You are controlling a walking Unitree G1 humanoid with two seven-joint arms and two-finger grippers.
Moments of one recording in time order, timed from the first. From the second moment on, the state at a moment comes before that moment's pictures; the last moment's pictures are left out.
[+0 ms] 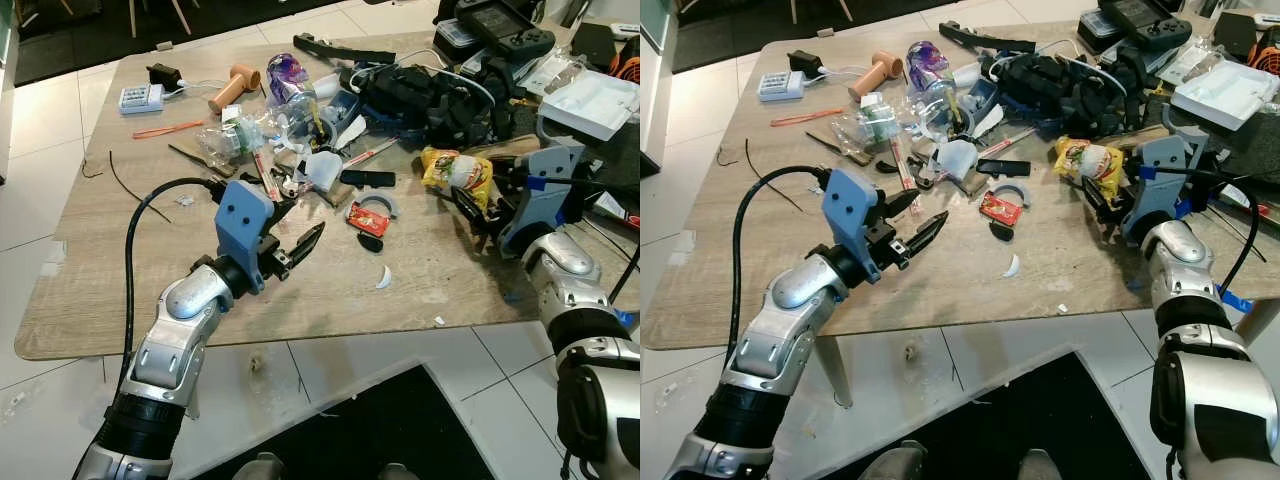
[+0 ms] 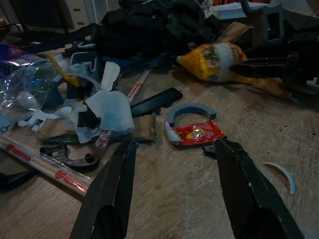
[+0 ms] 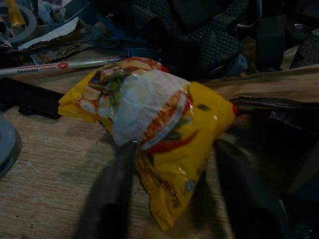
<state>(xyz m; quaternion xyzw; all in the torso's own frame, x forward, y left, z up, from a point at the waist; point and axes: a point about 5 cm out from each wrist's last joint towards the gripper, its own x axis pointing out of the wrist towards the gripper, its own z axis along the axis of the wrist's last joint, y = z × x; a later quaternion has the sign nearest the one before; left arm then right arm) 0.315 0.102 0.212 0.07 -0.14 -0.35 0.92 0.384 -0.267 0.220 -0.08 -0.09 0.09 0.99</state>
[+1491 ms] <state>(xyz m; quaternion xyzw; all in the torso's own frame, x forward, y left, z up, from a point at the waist) 0.321 0.109 0.213 0.07 -0.16 -0.33 0.93 0.362 -0.204 0.220 -0.13 -0.15 0.15 0.97</state>
